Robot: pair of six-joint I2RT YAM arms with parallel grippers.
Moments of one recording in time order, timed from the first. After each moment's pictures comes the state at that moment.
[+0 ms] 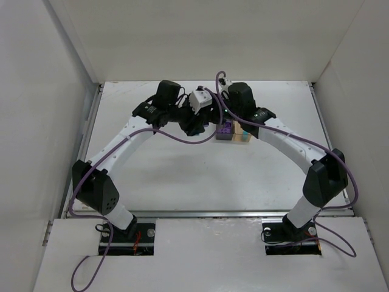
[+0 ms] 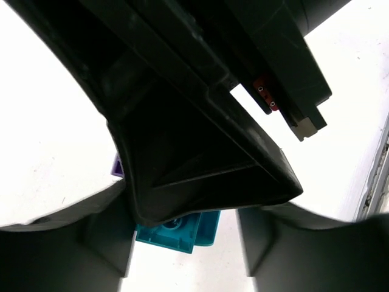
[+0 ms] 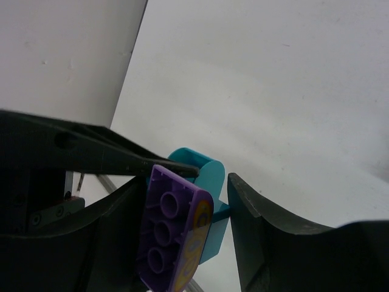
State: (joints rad) left arm -0.52 1.56 1.48 -0.60 0.54 0.39; right arm 0.58 1.65 1.43 -0.21 -0.32 0.65
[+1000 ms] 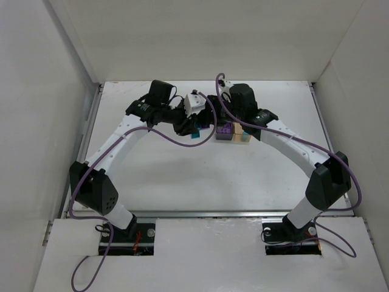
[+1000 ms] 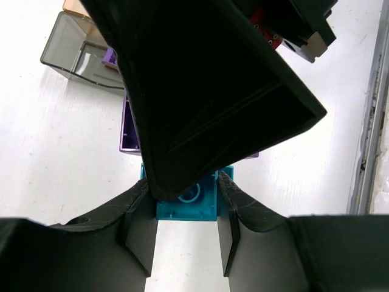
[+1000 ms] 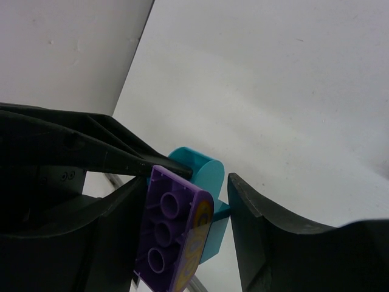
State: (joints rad) left arm -0.45 1.55 1.48 -0.71 0.71 0.59; right arm 0.59 1.61 1.41 -0.21 -0.37 0.61
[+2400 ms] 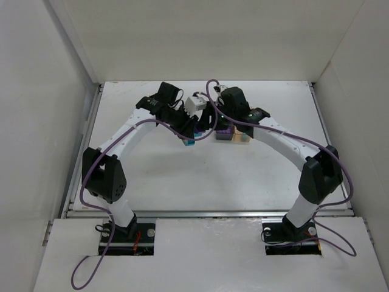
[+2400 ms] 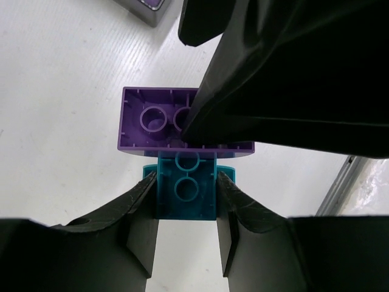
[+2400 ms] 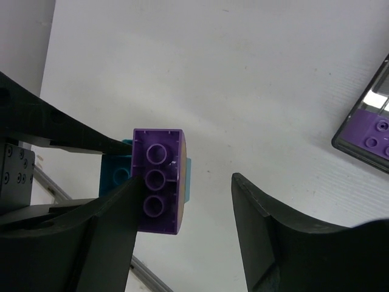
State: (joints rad) left arm -0.46 1.70 1.55 -0.86 0.53 0.41; right arm 0.61 1.71 1.46 -0.37 -0.21 0.52
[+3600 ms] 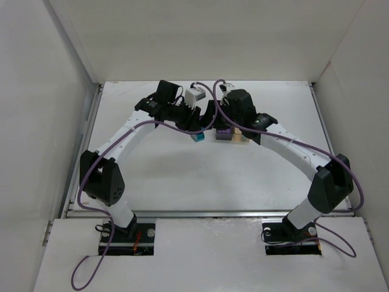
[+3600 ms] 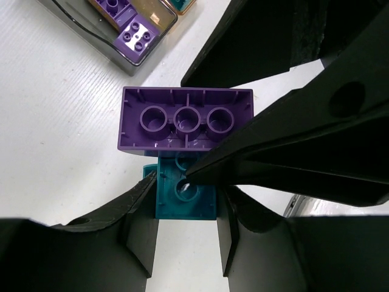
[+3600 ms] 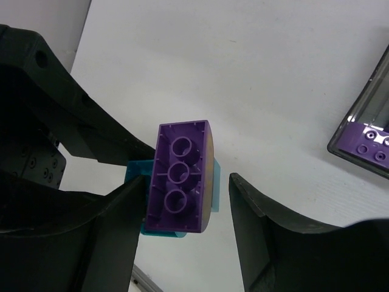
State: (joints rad) left arm -0.47 1.66 1.51 -0.68 0.63 0.13; right arm 0.62 1.58 1.36 -0.26 -0.15 0.54
